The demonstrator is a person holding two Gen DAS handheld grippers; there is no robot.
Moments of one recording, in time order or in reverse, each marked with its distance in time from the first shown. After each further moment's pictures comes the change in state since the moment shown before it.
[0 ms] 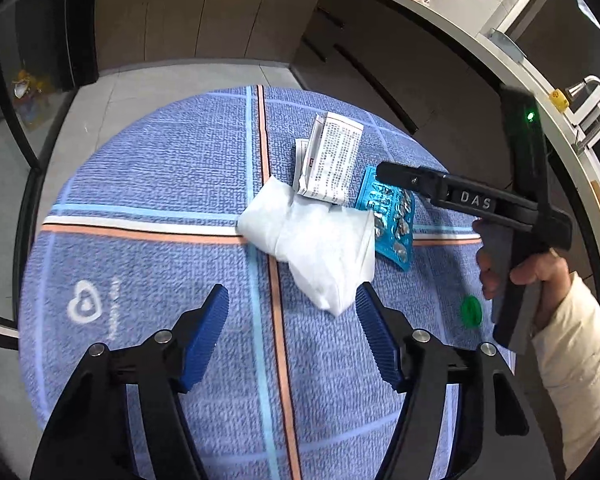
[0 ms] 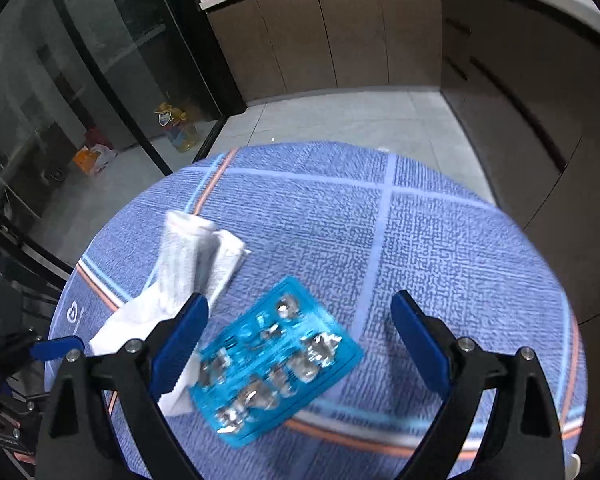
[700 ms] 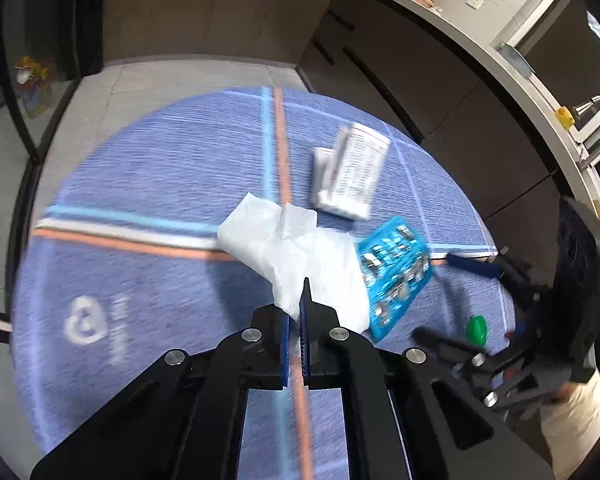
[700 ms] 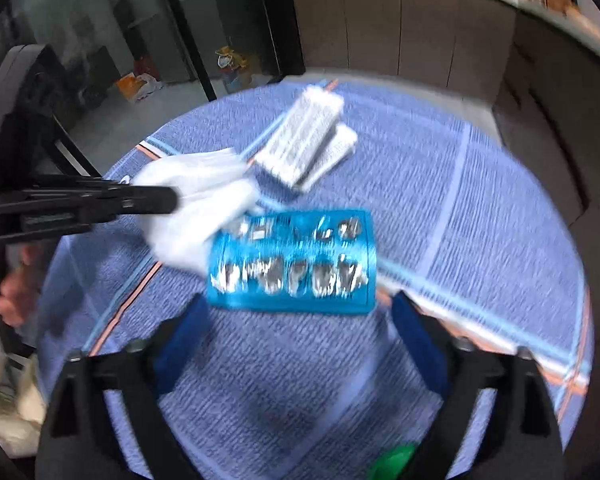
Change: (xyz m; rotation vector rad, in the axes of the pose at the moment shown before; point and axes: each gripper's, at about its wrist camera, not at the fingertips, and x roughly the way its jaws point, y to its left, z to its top) left arm 0.002 0.026 0.010 -0.050 -0.019 0.010; right arm -0.041 0.065 -0.072 -0.300 0.064 0.024
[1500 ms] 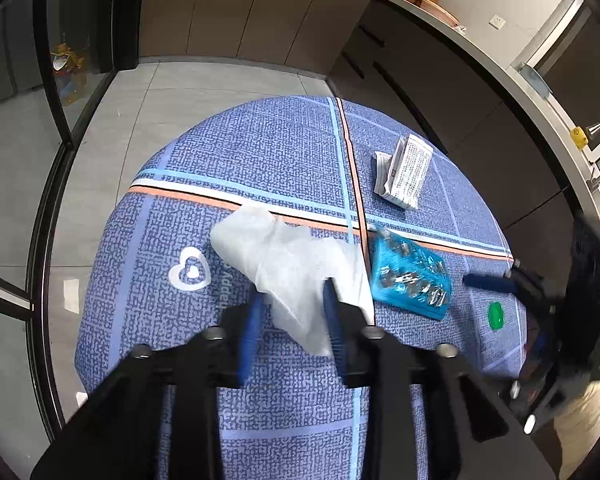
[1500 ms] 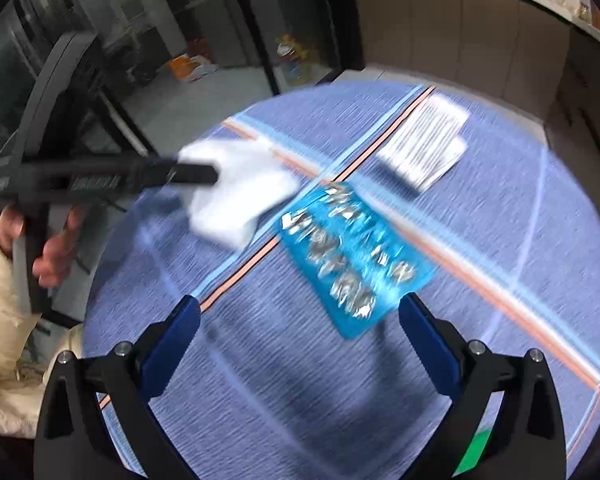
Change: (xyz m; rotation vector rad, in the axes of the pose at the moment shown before) left arm -0.044 0.046 -0.028 -0.054 -0.026 0.043; right arm 0.000 0.044 0.013 -0.080 0.045 0.170
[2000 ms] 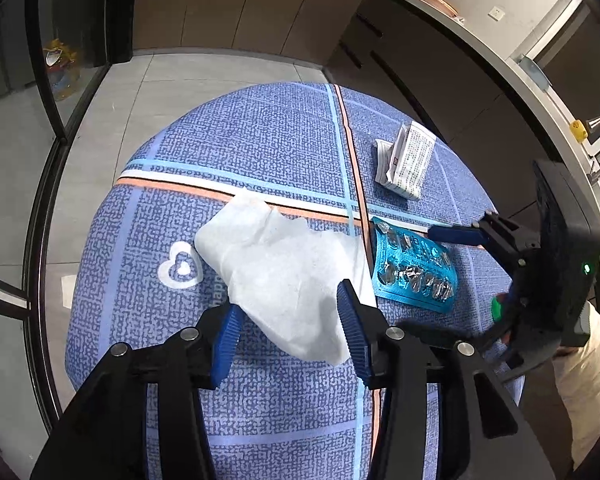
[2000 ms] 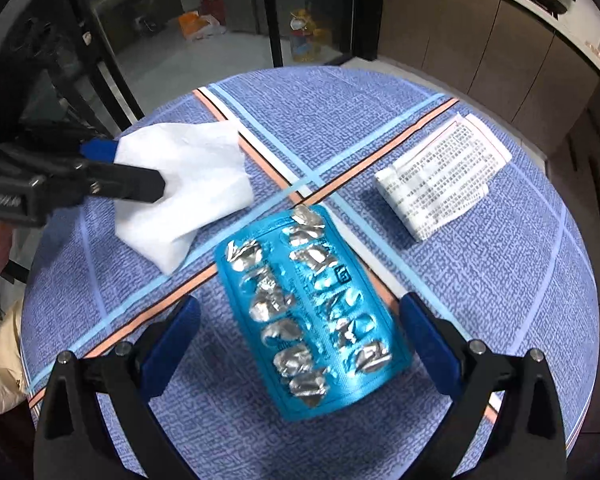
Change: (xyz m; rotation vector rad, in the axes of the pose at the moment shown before) left arm 0.014 -0.001 0.002 0.009 0.036 -0.012; right arm 0.058 0.003 0.026 -0.185 0.105 -0.082
